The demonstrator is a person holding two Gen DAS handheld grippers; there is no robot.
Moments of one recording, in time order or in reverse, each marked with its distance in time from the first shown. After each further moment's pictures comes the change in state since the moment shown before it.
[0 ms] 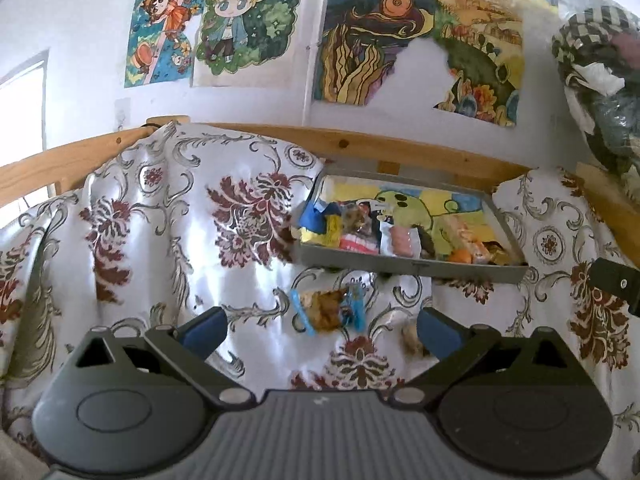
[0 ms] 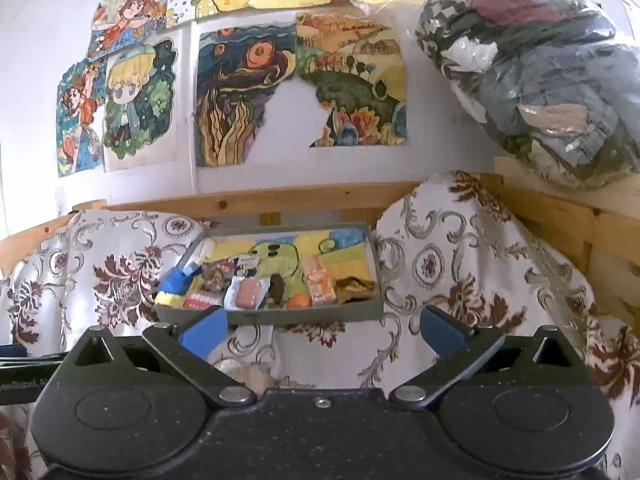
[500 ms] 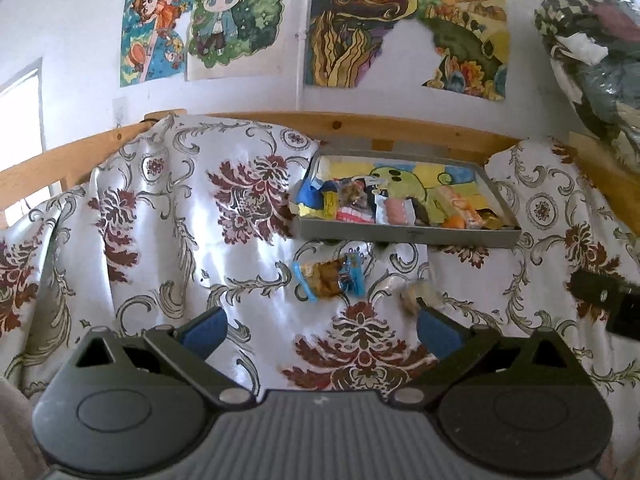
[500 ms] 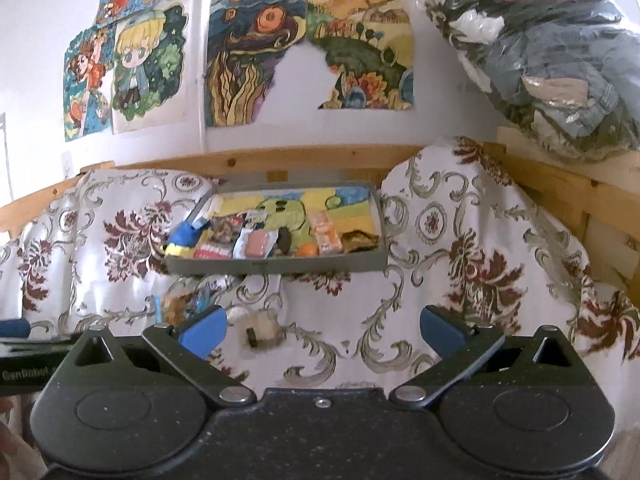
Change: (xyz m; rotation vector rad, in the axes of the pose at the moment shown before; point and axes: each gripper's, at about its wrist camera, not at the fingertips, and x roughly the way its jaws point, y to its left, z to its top) left arm -0.018 -0.007 -0.020 0.060 0.036 0.011; right arm -0.018 0.010 -0.025 -0.028 0.114 0.005
